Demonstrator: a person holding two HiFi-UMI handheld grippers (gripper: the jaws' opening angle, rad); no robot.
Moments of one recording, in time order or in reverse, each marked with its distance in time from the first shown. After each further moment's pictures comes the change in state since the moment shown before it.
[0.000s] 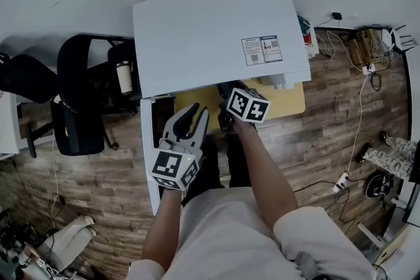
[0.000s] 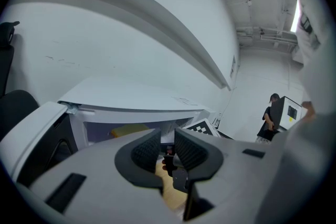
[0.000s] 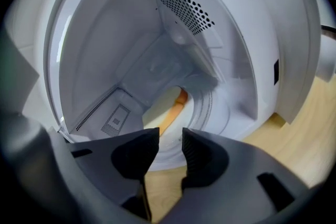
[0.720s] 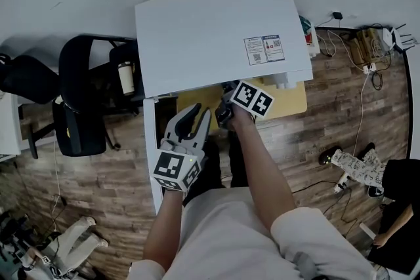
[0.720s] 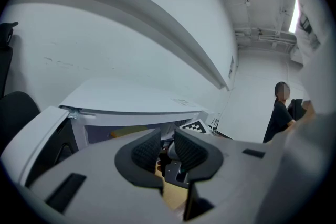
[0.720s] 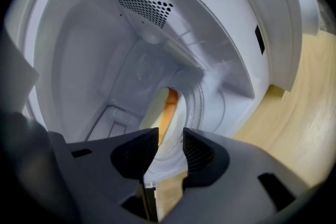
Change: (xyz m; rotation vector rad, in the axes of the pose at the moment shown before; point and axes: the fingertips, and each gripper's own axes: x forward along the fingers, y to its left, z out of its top) left arm -0.005 -0.001 0.005 0.009 -0.005 -0.012; right arm 0.007 -0.007 0.008 0.265 -0.039 -0.024
